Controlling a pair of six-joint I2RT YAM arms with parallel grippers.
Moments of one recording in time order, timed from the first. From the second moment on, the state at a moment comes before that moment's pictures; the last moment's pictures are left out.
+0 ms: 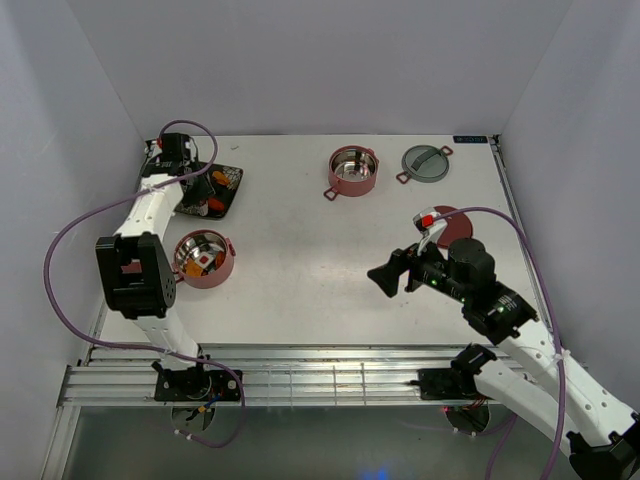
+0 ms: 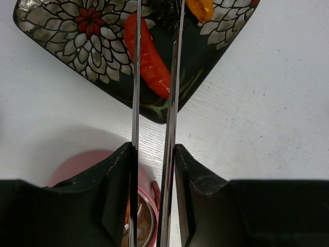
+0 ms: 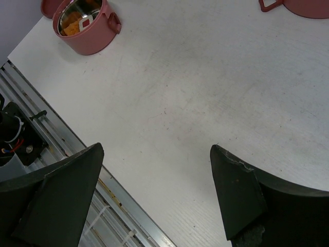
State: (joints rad) left arm 0.04 1.78 1.49 -0.62 -0.08 -0.39; right arm 0.64 0.66 0.66 -0.31 -0.23 0.25
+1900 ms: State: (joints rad) left arm -0.02 1.88 1.57 -0.69 -0.12 -0.50; right arm 0.64 0.64 0.66 -0.31 -0.23 0.25
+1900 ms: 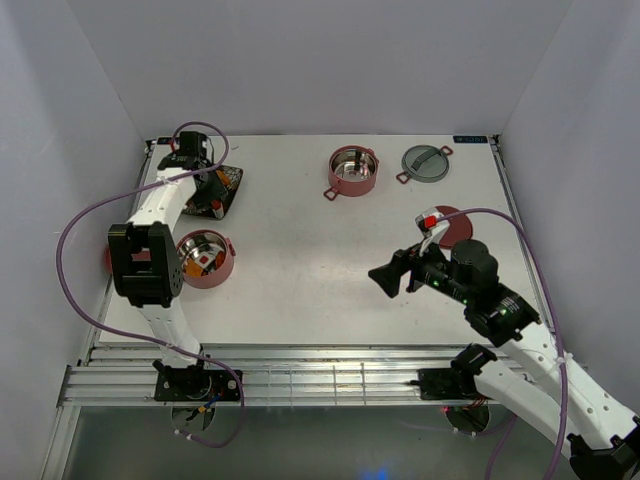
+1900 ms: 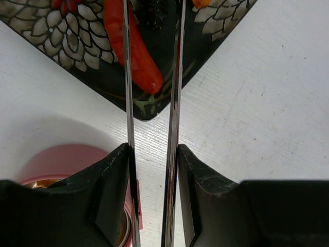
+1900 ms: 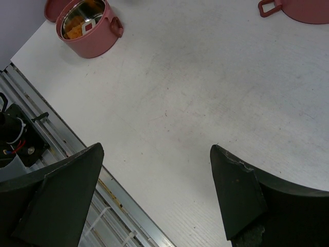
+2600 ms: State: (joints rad) left arm -0.03 1.88 1.57 -0.70 -0.12 -0.50; right arm 0.64 0.63 0.66 -0.31 -0.23 0.25
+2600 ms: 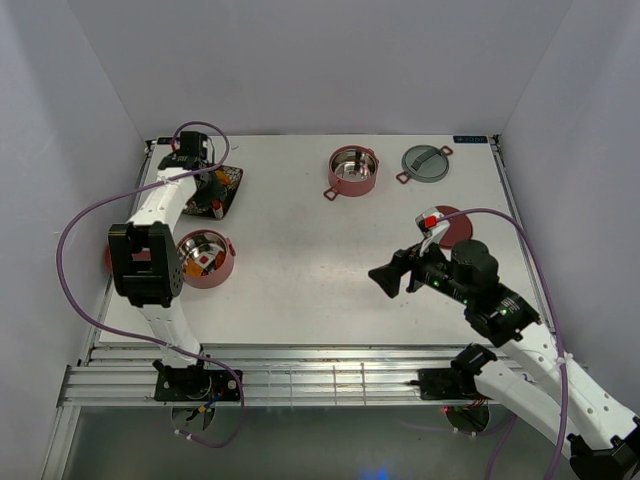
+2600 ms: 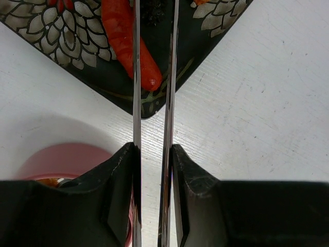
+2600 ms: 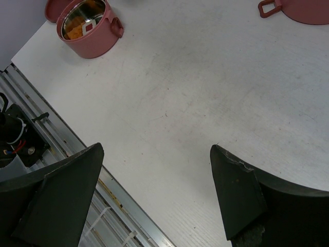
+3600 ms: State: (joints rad) left arm -0.03 1.52 1.52 -0.82 -0.16 -0.46; right arm 0.64 0.63 0.66 -0.31 -0.23 0.25
